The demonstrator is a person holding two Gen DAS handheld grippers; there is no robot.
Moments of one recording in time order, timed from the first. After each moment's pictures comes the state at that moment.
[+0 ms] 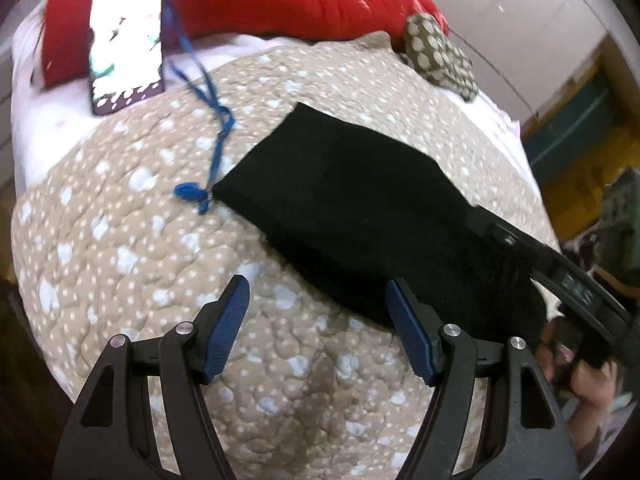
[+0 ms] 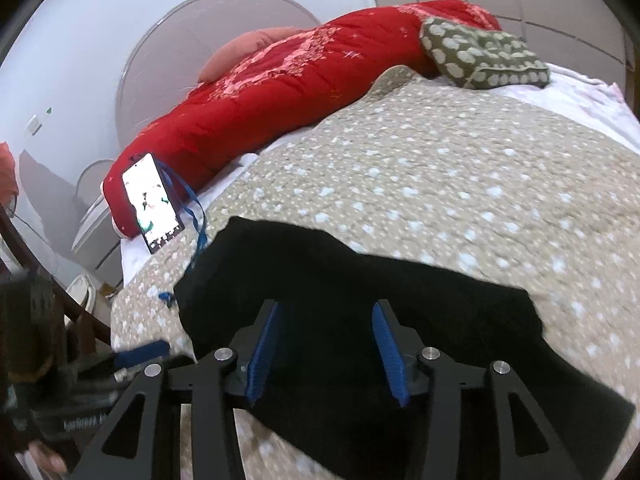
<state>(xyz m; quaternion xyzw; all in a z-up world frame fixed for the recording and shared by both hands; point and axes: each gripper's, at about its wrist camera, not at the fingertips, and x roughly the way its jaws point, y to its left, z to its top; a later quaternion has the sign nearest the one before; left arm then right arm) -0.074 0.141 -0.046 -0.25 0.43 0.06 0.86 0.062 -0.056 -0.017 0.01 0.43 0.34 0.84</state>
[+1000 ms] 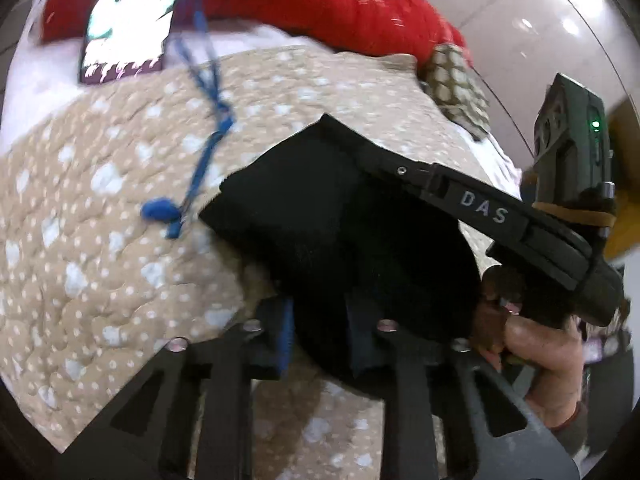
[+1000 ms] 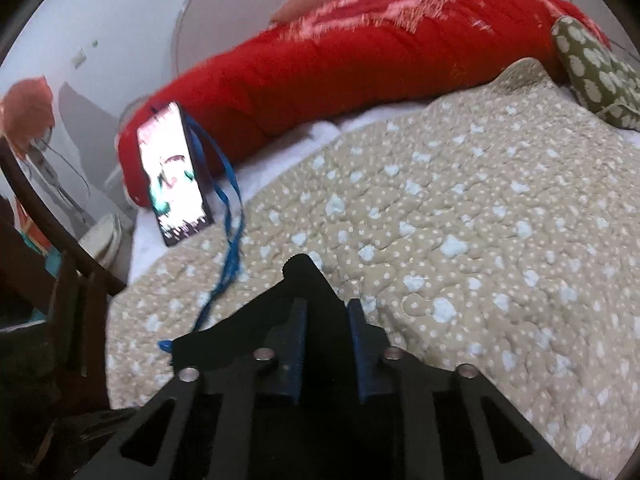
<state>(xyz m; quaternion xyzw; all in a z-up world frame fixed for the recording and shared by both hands) -0.042 0.148 -0.052 -0.32 0.40 0.07 0.86 0.121 0.062 -0.033 -0.06 0.44 0.46 0.77</state>
